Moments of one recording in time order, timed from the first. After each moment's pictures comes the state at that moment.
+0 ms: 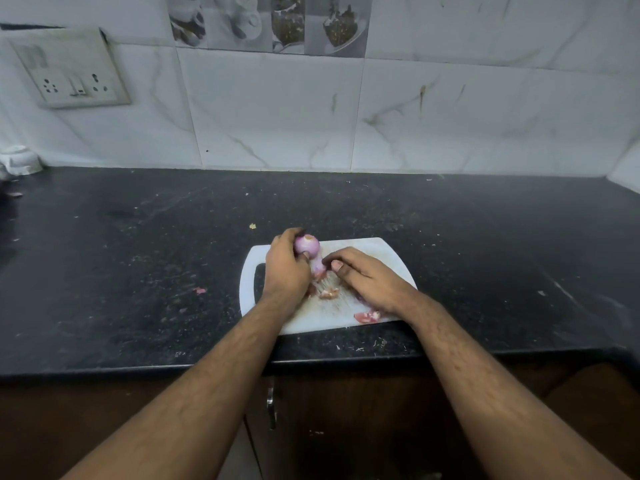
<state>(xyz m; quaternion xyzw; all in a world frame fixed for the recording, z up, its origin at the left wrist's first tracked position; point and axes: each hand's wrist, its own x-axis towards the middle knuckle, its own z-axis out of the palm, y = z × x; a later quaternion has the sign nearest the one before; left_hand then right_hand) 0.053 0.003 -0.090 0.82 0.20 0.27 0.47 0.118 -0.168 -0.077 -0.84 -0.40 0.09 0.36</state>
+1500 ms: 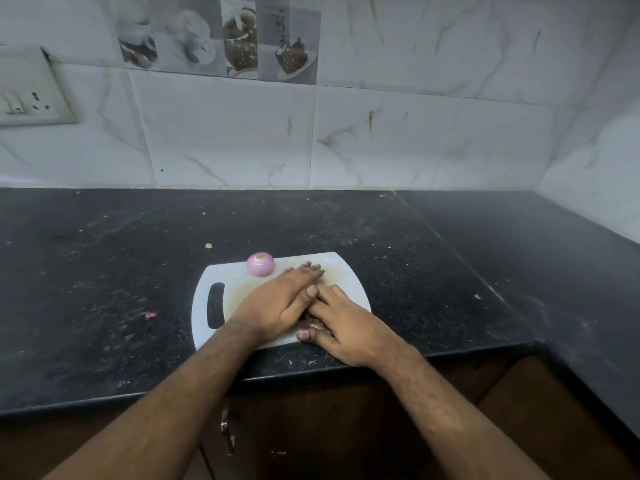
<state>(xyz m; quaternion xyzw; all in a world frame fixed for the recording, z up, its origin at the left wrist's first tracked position) 0.051 -0.019 -0.099 0.92 -0.16 0.13 0.32 0.076 -0.220 -0.083 -0.85 -0.49 -0.01 0.18</state>
